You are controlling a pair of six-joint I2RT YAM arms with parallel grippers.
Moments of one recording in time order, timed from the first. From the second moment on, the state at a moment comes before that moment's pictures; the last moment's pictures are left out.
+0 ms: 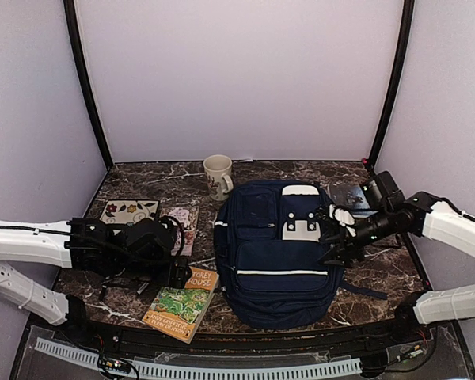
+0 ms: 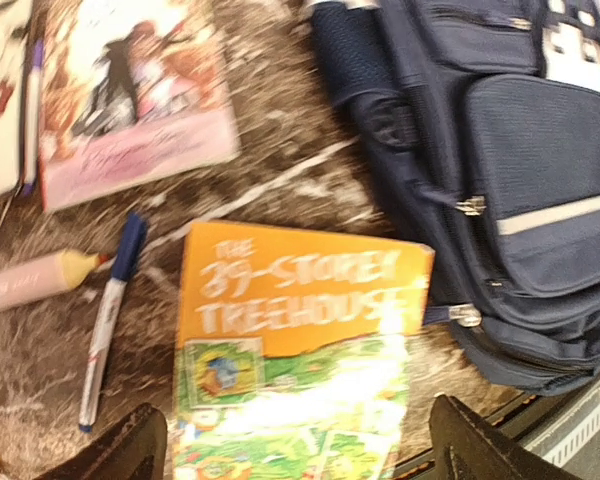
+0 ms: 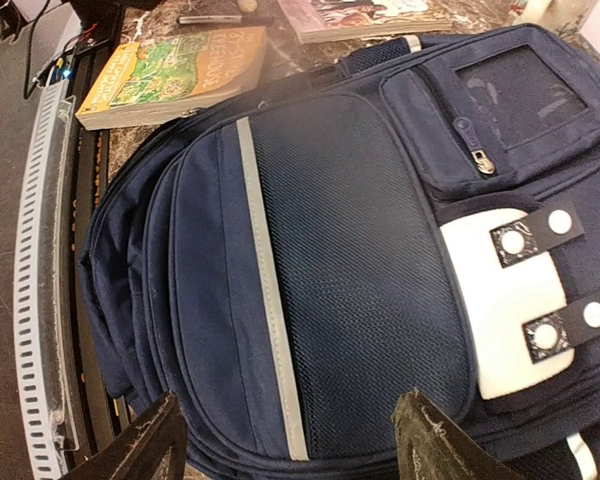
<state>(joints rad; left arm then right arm) -1.20 1.19 0.84 -0.72 -0.35 -0.91 0.49 1.05 0.77 -0.70 -0.62 -0.61</state>
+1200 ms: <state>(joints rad) -0.80 1.03 0.48 -0.65 0.18 -0.95 1.12 2.01 1.35 -0.23 -0.45 -0.15</state>
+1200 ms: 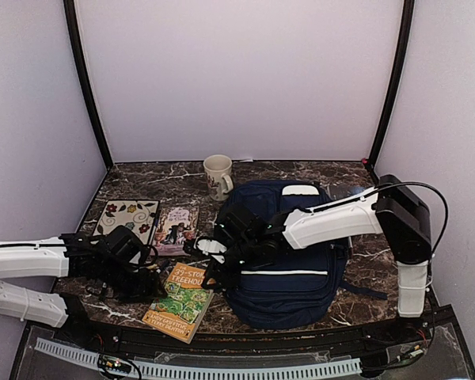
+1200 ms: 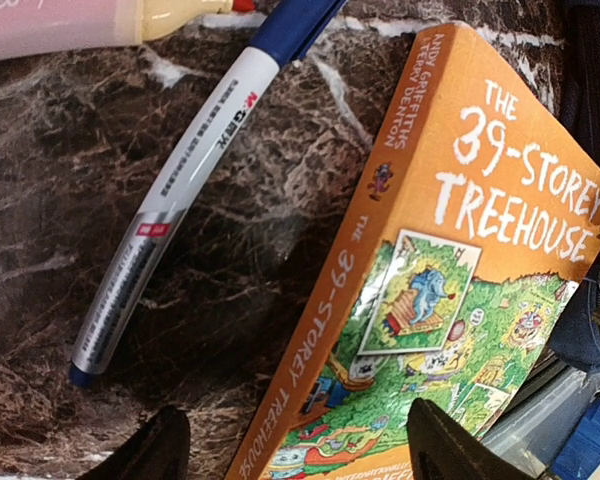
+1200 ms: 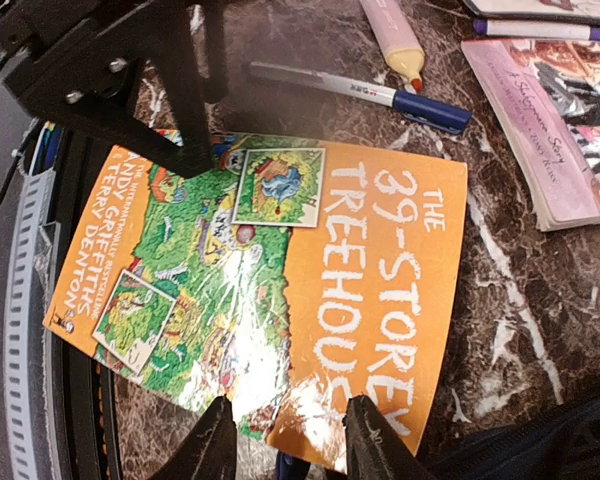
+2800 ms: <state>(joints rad) -0.79 0.95 0.29 -0.31 0.47 -1.24 1.14 2.16 1.43 -0.16 -0.52 -0.17</state>
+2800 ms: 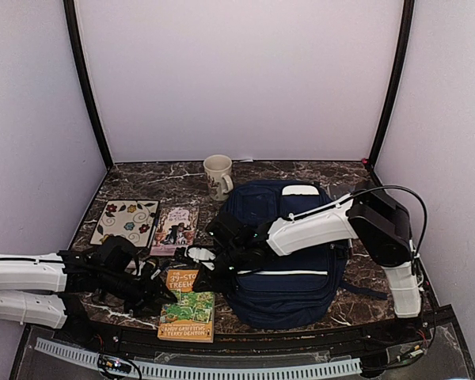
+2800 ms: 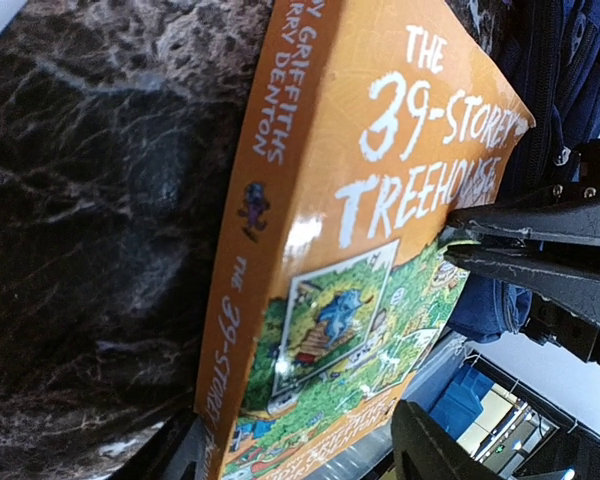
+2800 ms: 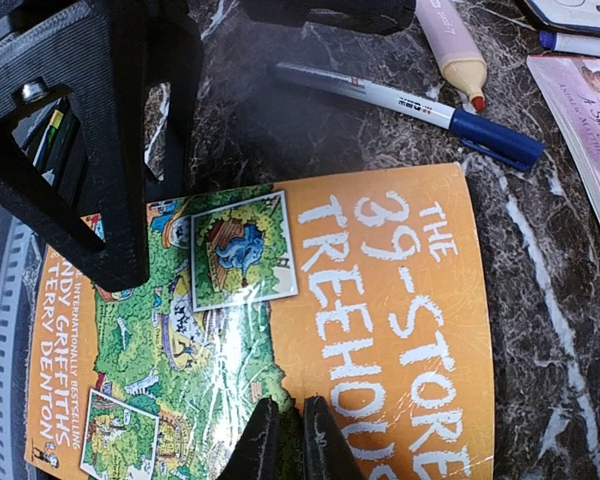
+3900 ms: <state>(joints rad) -0.86 0.95 0.11 0.18 0.34 -1.26 1.13 2.18 1.47 -0.19 -0.52 -0.18</state>
